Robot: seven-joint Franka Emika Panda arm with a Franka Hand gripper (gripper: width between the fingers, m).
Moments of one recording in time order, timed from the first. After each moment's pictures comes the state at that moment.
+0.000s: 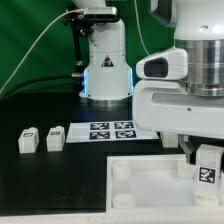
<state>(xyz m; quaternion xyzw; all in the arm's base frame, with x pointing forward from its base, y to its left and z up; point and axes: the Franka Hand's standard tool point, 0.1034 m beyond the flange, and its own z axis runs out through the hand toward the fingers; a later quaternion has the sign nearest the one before) 0.622 0.119 0.077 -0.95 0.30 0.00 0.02</state>
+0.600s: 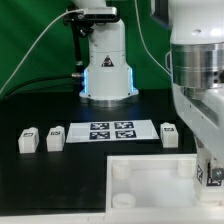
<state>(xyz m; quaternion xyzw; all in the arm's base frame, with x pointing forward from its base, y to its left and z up) 0.628 0.118 0.074 -0.72 0.69 0.02 0.03</state>
